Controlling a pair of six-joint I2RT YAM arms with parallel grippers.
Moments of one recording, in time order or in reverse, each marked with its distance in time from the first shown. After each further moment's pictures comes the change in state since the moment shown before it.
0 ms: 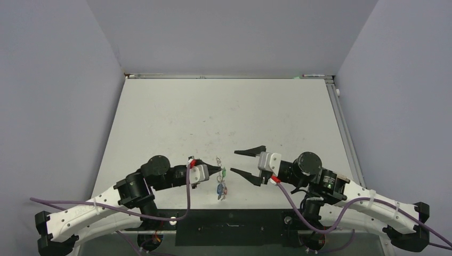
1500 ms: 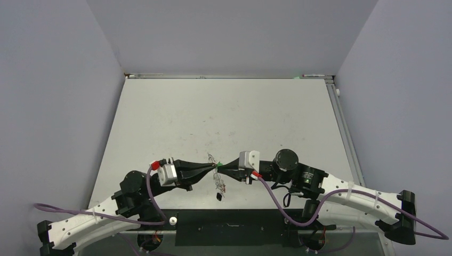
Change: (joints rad) left arm 0.000 -0.228 -0.235 0.499 -0.030 -0.277; right arm 0.000 0.144 -0.051 0.171 -0.143 0.117
